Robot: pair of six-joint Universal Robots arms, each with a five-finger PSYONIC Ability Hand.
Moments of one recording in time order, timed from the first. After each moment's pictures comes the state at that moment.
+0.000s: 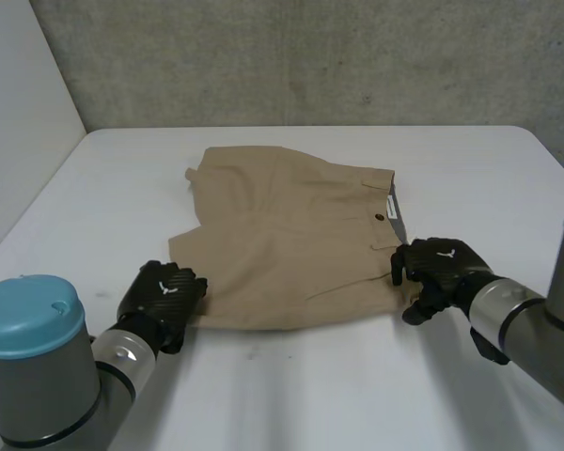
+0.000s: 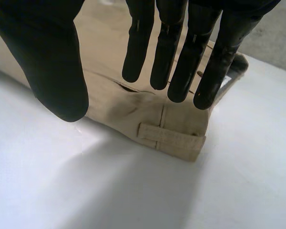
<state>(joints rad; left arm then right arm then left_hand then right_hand) 4.22 -1.85 -1.97 3.46 -1.61 3.63 1.86 -1.24 1.75 -0.02 1.31 2.89 1.13 1.20 1.19 1.20 0.99 0.64 0.74 0.73 0.72 0.56</state>
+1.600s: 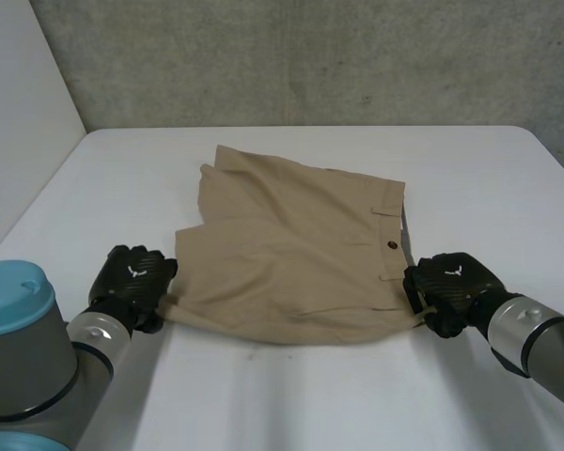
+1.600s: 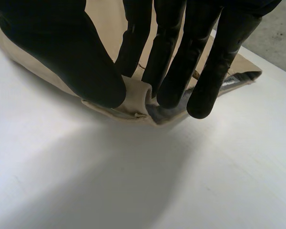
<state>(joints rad) 4.34 -1.84 -1.99 3.51 -1.60 3.64 1.74 -1.28 1.87 -0.07 1.18 2.69 0.73 0.73 0.72 0.72 0.54 0.93 1.17 1.18 1.19 1.00</state>
